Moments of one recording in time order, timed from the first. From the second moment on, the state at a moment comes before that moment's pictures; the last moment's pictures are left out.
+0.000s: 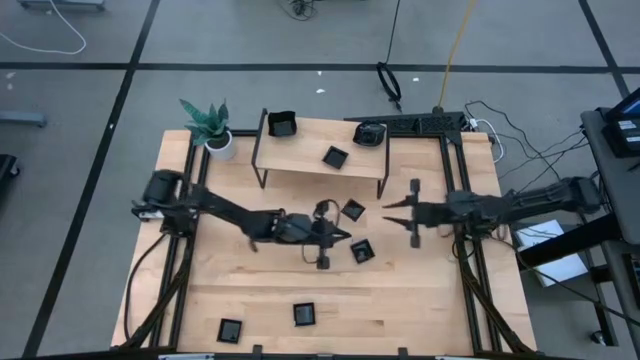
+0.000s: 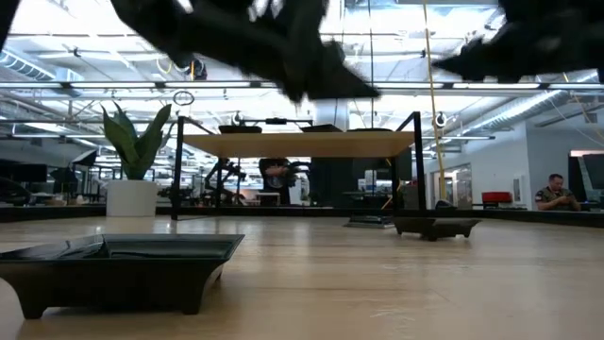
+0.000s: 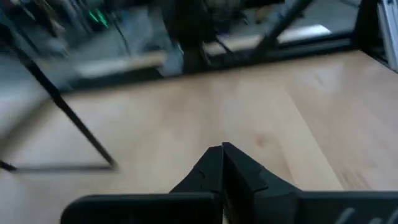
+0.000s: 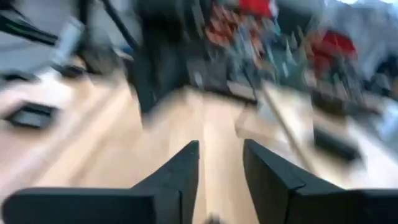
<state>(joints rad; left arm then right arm) -0.17 1.86 1.01 0.56 -0.19 0.10 0.10 0.63 0.21 0.35 0.10 -0.30</state>
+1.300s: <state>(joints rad) -0.19 1.45 0.59 0.73 -0.45 -0.01 0.01 1.69 0.42 0.66 0.34 0.22</state>
